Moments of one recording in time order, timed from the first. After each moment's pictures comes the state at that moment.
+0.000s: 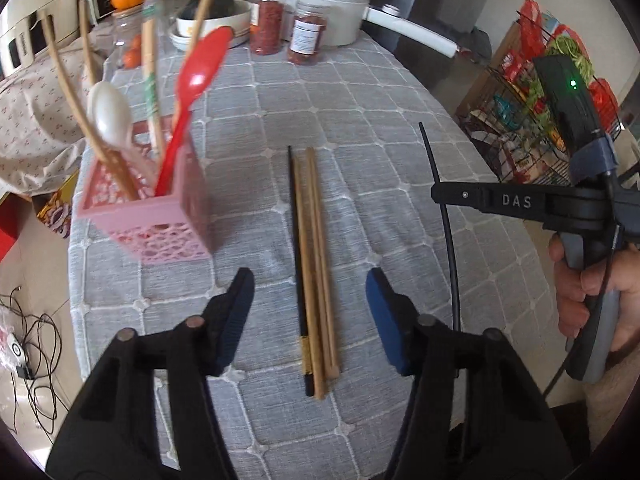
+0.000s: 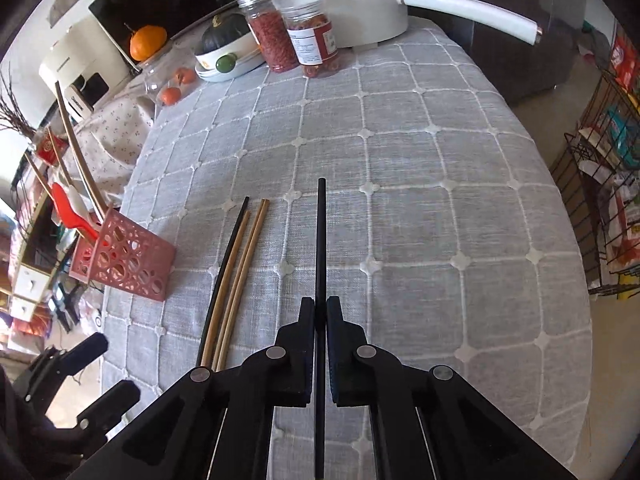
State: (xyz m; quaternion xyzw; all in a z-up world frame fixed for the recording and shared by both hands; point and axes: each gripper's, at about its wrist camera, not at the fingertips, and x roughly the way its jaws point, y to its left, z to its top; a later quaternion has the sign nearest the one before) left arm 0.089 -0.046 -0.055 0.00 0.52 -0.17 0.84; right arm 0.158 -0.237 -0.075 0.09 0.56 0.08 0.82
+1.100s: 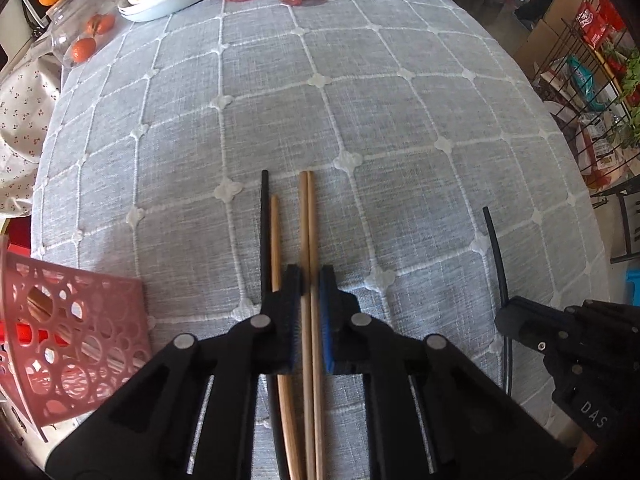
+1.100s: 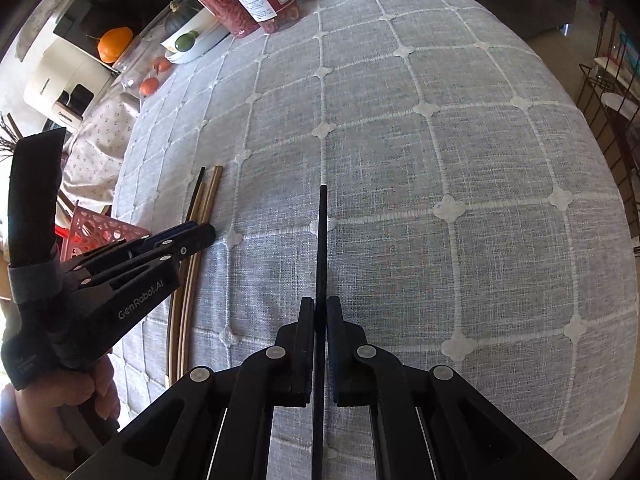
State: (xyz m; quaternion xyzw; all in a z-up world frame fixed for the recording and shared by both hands) left arm 0.193 -0.114 -0.126 0.07 0.60 -0.10 0.79; right arm 0.164 -0.277 -0.128 0.15 0.61 0.11 0.77
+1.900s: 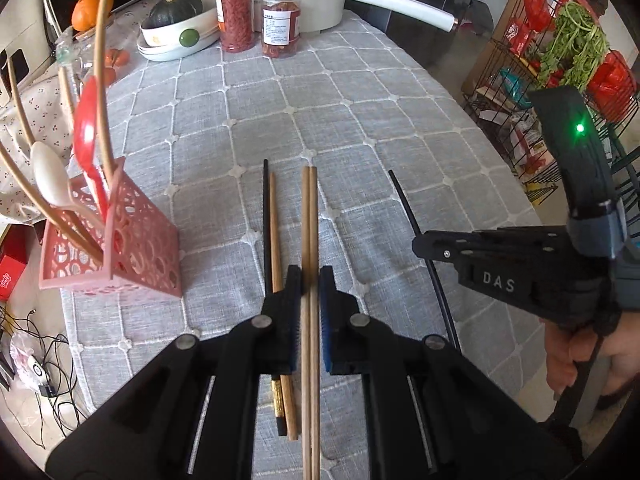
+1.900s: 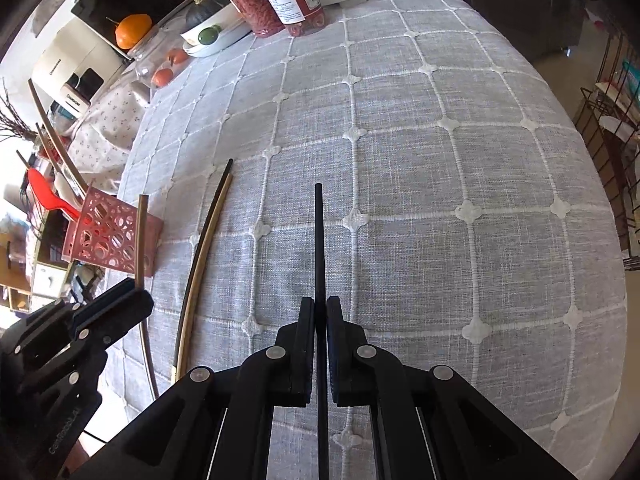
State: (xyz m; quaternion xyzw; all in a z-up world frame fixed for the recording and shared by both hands) left arm 0.116 -0.079 -0.059 0.05 0.53 -0.16 0.83; right arm 0.159 -0.250 -0.112 0.12 0.60 0.11 0.78
